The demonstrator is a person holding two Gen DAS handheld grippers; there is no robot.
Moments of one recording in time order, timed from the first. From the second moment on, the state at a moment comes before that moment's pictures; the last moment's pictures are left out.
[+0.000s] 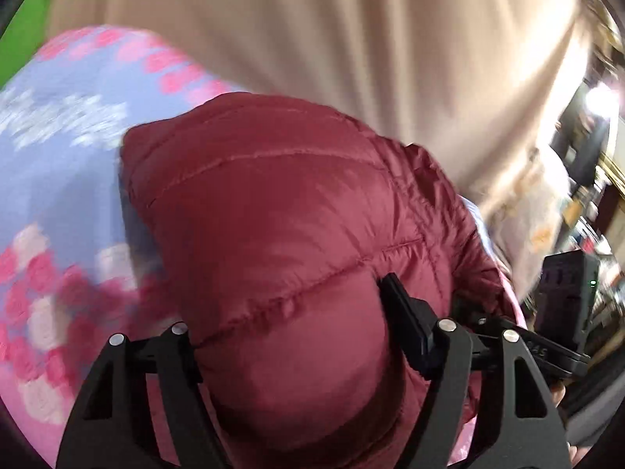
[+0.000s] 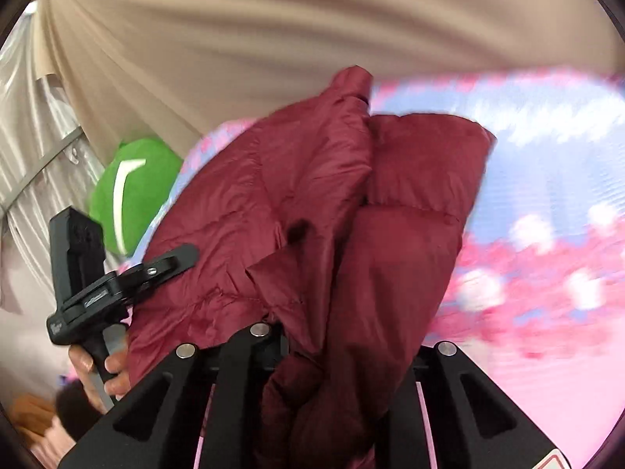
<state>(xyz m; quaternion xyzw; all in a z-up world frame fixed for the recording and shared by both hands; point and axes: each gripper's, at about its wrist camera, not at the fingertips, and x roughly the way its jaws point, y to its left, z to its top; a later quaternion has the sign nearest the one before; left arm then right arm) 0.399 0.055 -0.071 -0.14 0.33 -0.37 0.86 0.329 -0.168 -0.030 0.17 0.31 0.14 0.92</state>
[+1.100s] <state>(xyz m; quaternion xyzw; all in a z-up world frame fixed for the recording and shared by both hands) 0.279 0.013 -0.113 0.11 0.36 -0.21 0.90 0.280 -0.229 -0.085 0.18 0.41 0.03 0.89</state>
